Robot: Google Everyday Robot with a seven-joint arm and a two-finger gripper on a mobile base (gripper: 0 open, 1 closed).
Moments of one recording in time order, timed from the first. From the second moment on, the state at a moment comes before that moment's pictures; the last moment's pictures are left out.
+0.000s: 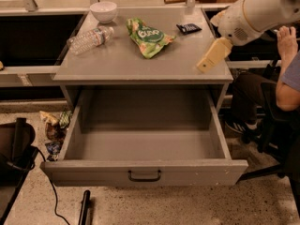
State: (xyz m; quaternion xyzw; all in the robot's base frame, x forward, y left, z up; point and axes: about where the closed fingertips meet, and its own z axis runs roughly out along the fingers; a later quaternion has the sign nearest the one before) arm 0.627 -0.152 0.952 -0.55 0.75 0.05 0.37
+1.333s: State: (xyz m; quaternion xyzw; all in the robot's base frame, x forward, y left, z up) arm 0.806 -0.055 0.928 -0.48 0.75 0.06 0.45
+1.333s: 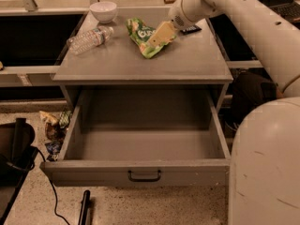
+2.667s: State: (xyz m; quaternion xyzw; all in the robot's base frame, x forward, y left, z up) arm 0.853 -0.005 0.862 -0.45 0.78 0.03 0.43
